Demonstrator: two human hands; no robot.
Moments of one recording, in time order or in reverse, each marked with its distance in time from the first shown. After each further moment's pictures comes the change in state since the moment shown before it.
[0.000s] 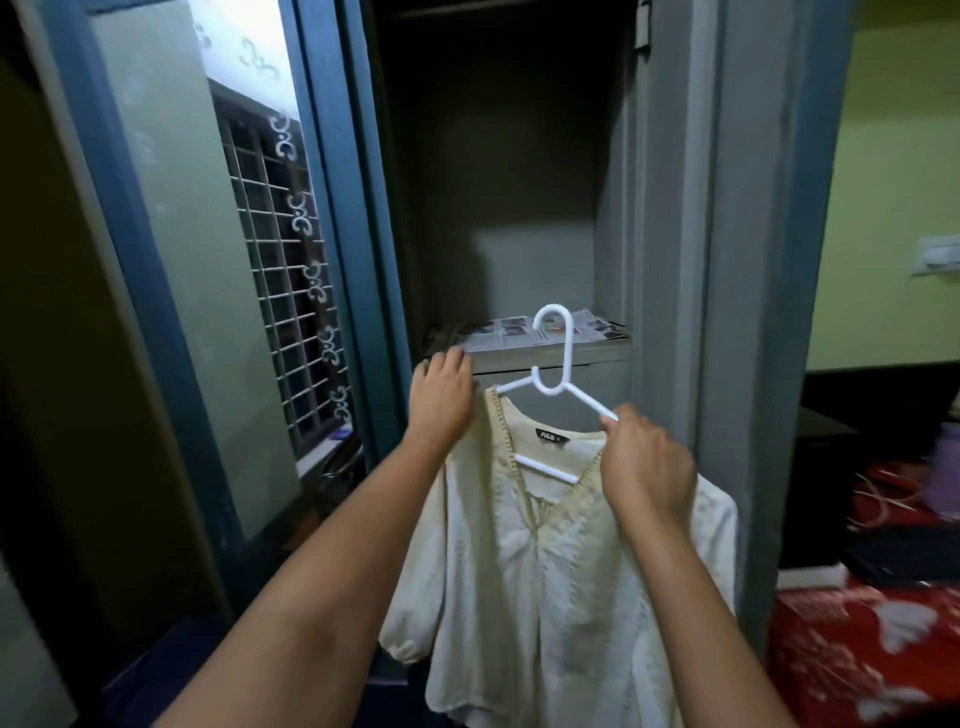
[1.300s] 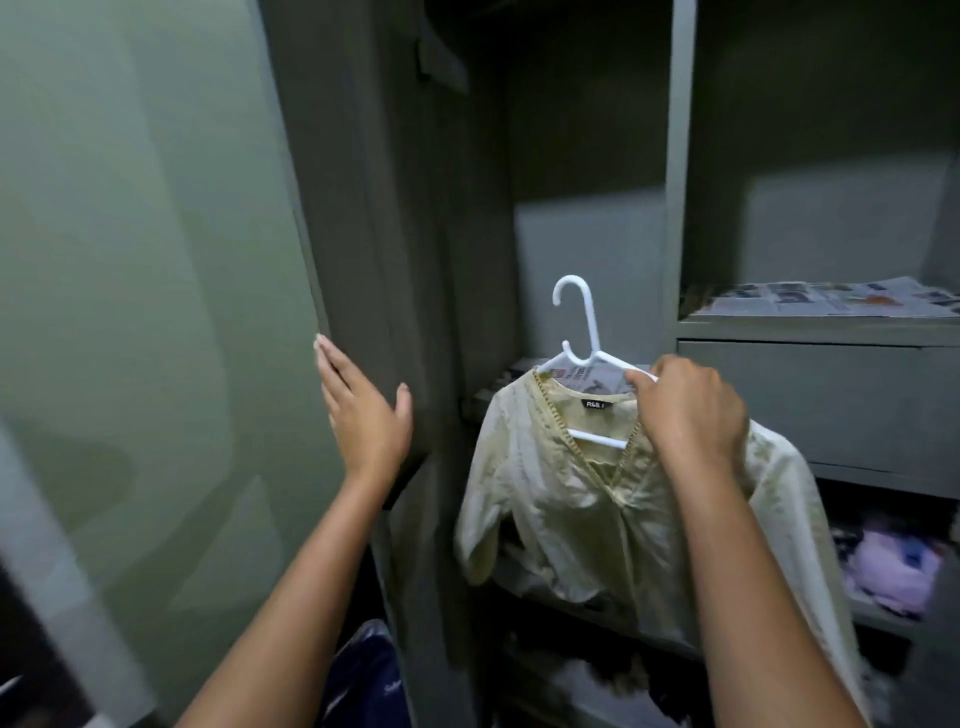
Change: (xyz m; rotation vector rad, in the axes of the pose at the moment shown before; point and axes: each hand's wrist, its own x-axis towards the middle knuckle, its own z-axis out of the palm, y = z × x) left_hand -0.230 -0.244 -0.140 -0.098 0.427 -0.826; right_hand -0.053 -0.210 0.010 0.345 -0.218 -0.230
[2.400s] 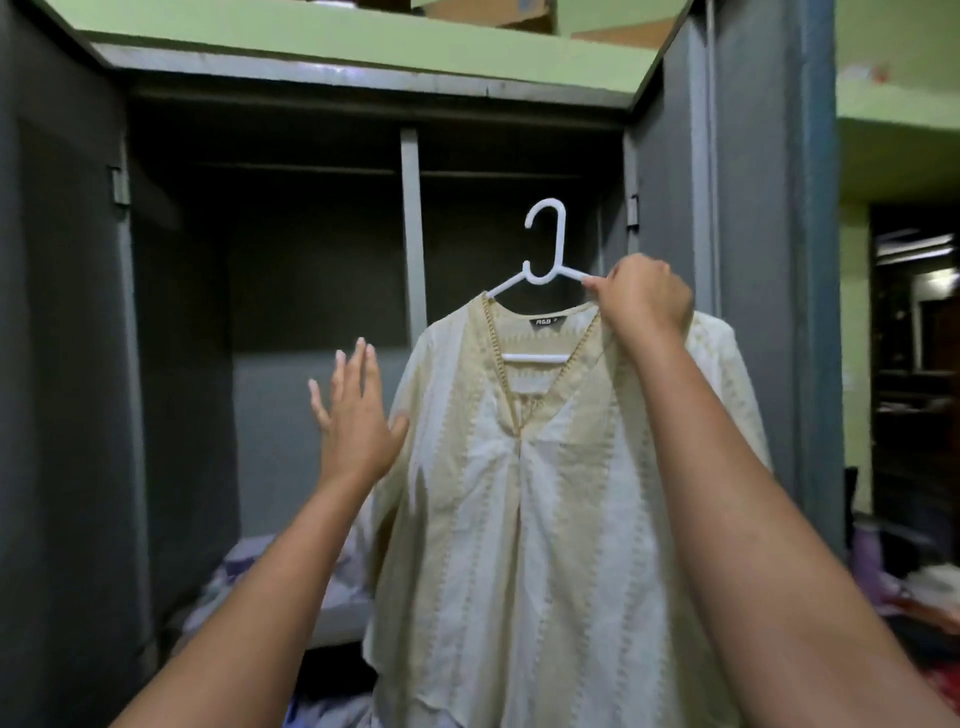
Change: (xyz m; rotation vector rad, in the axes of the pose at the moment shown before) left_hand 0.085 0.223 0.144 -0.282 -0.278 0.579; right_hand 0.155 0.008 -0.221 -0.218 0.568 0.271
